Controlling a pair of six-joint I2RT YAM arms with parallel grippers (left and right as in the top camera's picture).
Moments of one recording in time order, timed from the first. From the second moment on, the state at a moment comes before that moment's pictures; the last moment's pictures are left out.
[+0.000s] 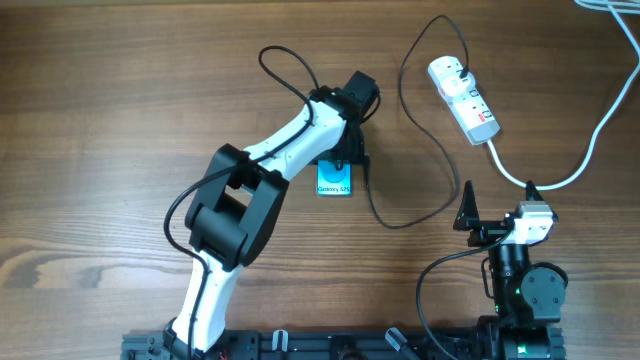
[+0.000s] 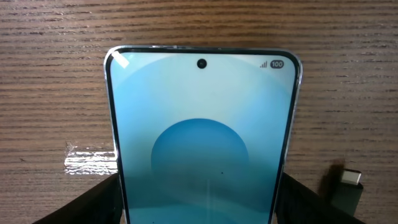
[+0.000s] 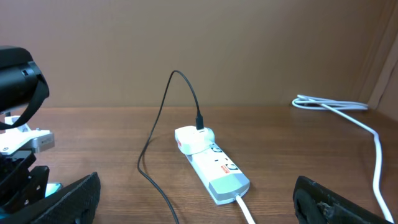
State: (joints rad) left arm -0.61 2.24 1.69 -0.91 -0.07 -0.59; right arm -0.01 0.02 0.01 0.00 0.00 0.00
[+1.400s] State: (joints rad) left arm -0.44 2.13 1.66 -1.05 0.11 -0.60; right arm -0.01 0.02 0.01 0.00 0.00 0.00
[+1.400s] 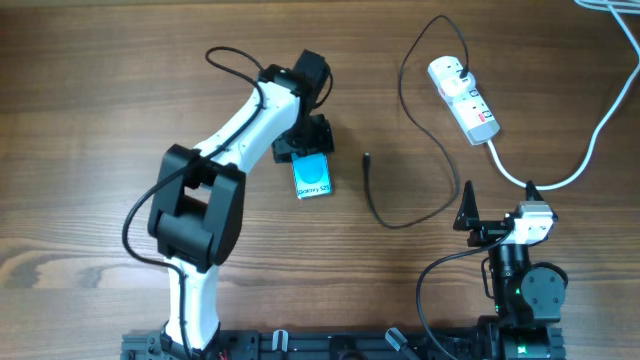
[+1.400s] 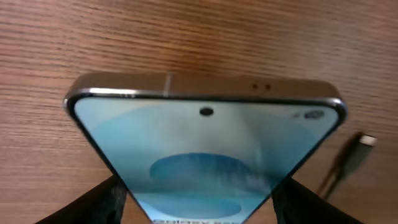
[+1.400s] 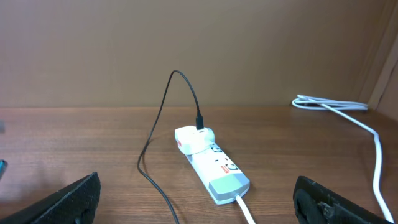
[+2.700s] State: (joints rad) left arm -0.53 2.15 1.53 -0.88 -0.06 -0.69; right arm -0.01 0.02 0.01 0.00 0.00 0.00
